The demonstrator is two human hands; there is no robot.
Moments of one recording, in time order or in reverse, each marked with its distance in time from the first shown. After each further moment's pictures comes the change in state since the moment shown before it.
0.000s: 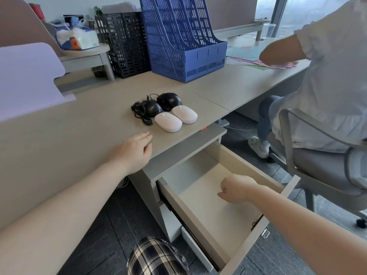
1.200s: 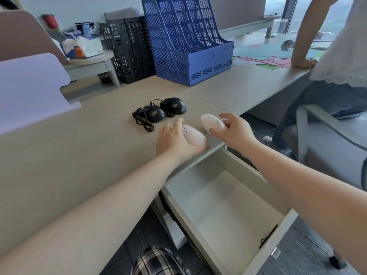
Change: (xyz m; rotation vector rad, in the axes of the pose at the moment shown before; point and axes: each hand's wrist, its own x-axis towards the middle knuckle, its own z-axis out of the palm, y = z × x) left_hand 0.050 0.107 0.010 -0.207 0.115 -0.206; right_hand 0.031 0.004 -0.127 0.948 0.696 0.042
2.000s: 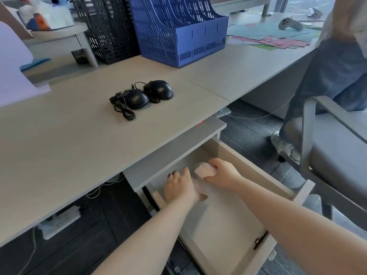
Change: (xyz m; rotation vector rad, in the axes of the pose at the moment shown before) left_hand -0.053 -0.032 0.140 0.227 -0.409 -0.201; right_hand -0.023 0.134 0.080 -0.292 -0.370 0.130
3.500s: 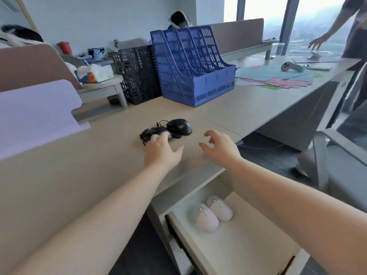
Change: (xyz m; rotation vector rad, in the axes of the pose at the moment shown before) left_hand 0.017 -0.033 -0.186 -0.288 0.555 0.119; right_hand 0.014 -0.132 -0.092 -0.005 0.417 -0.321
